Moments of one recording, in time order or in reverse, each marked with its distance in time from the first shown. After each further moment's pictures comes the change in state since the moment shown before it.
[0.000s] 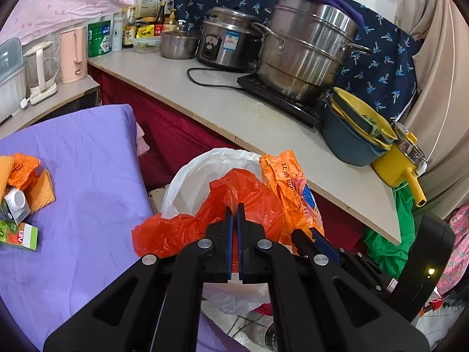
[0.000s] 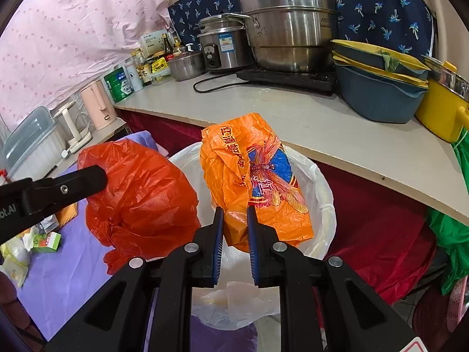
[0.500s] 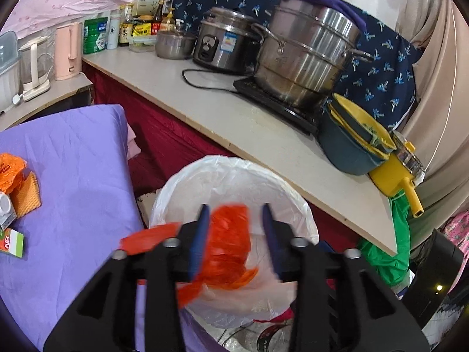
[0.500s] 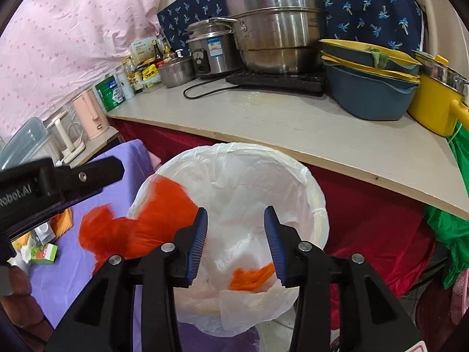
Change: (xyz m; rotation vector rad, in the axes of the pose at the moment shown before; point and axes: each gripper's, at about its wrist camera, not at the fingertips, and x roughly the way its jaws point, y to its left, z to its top) left arm 0.013 0.001 0.011 -0.022 -0.035 -0.036; right arm -0.002 -0.009 0.004 0.049 -0.029 -0.026
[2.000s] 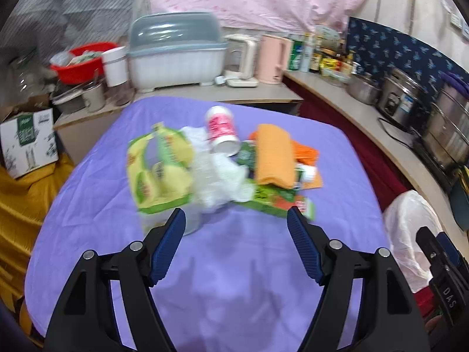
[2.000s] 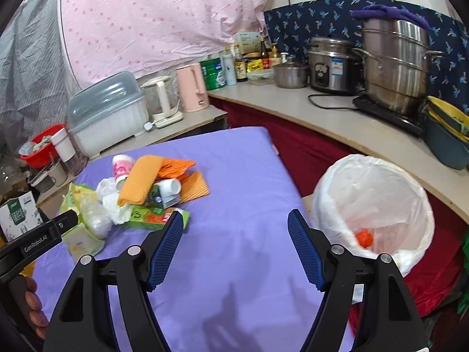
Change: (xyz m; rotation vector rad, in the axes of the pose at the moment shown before) left arm -0.228 0.251 -0.083 -0.335 -0.111 0.642; right arm -0.085 0.224 -0.057 -0.264 0.002 0.258
